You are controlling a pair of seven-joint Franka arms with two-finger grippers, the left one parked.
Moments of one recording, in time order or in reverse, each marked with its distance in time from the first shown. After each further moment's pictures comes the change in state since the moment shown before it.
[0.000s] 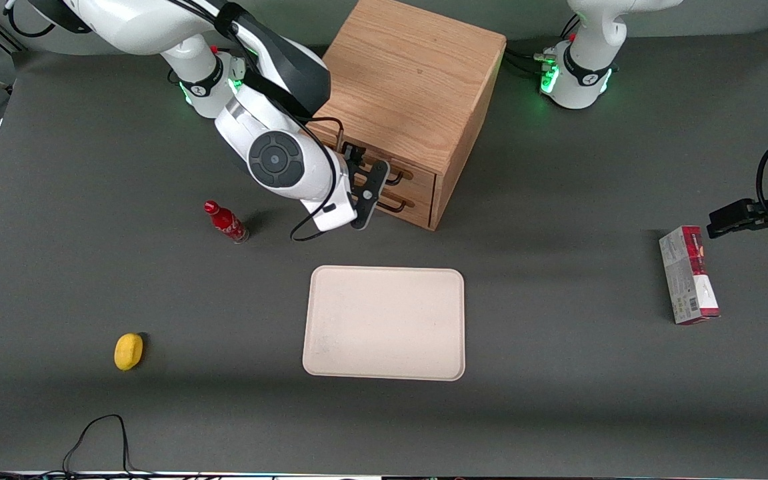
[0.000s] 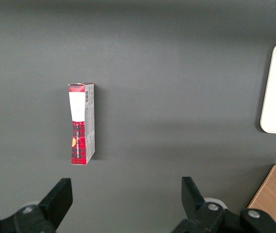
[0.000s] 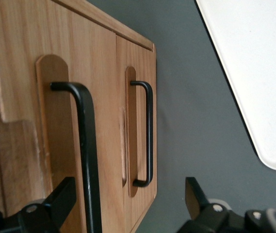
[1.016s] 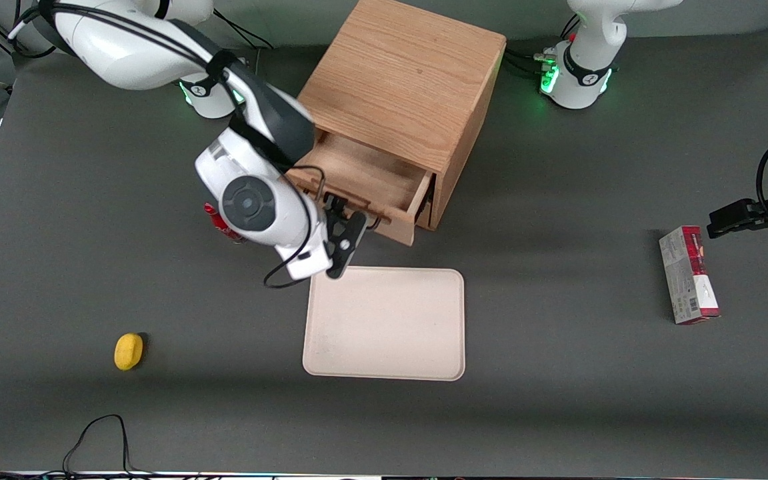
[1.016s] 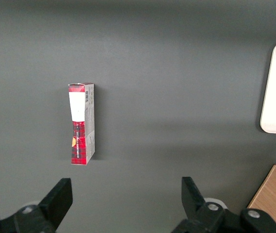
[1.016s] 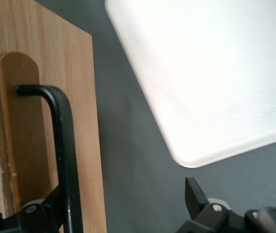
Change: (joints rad) arm -0.011 0.113 -0.111 0.168 -0.144 0.030 -0.081
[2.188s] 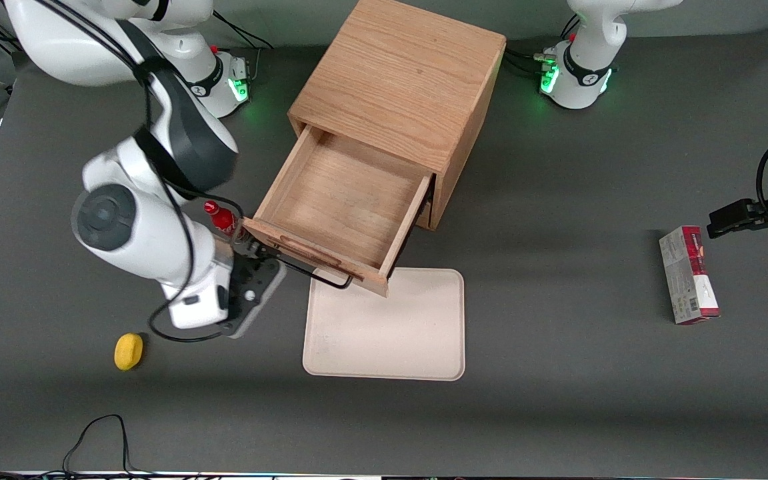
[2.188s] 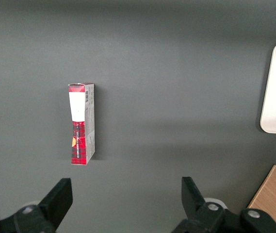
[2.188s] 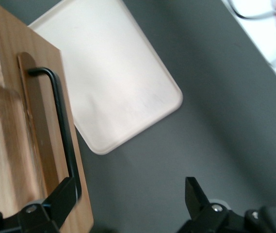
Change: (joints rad) arm -0.021 -0.089 -0.184 0.187 -0.007 -0.047 -0.013
